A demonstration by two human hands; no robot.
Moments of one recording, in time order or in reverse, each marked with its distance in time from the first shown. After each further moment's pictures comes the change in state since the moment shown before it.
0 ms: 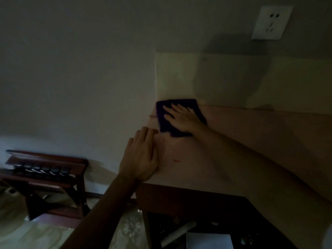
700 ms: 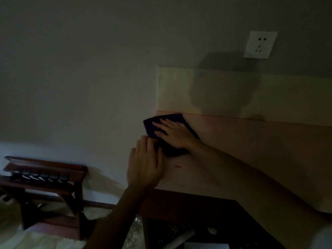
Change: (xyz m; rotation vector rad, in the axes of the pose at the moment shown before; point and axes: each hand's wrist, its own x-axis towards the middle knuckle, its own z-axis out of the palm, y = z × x) left_hand -0.009 0.017 0.004 0.027 0.158 -0.168; right_hand -0.034 -0.034 0.001 0.041 0.038 -0.158
